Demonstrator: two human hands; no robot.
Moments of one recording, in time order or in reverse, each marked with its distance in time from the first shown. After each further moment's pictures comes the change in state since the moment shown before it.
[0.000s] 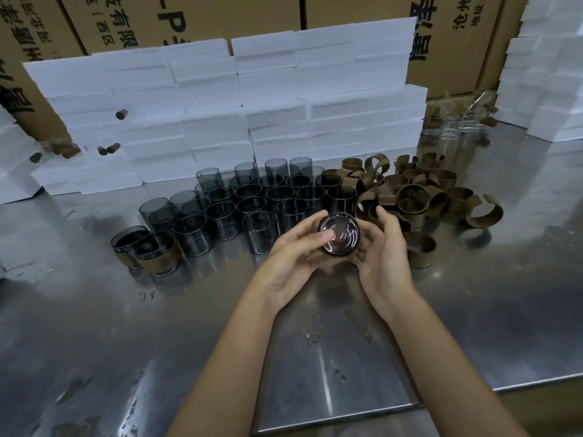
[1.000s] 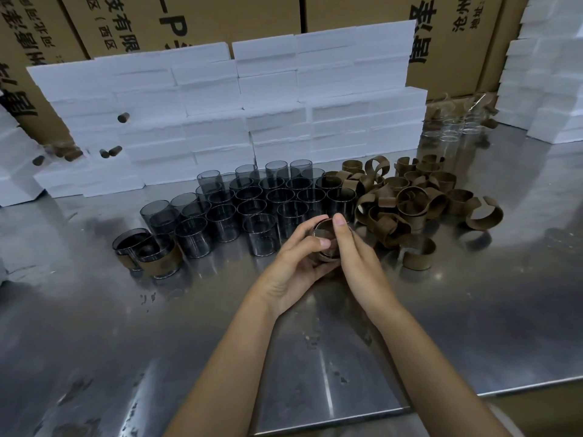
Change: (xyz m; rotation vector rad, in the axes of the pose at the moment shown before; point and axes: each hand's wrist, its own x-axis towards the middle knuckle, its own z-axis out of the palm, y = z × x) left_hand 0.002 -0.009 -0.004 -0.064 -0.095 -0.014; right_hand -0.016 0.012 0.011 -0.529 -0.108 -0.198
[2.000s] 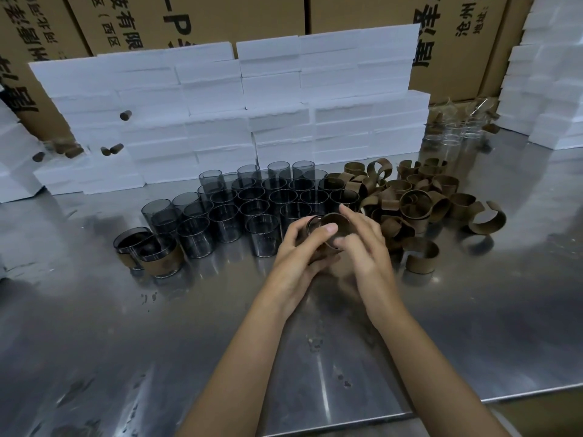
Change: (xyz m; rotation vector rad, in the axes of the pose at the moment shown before) left_hand -0.001 0.000 0.012 0.051 0.234 0.088; right_hand 0.004 0.006 -0.002 0.027 0.089 -0.176
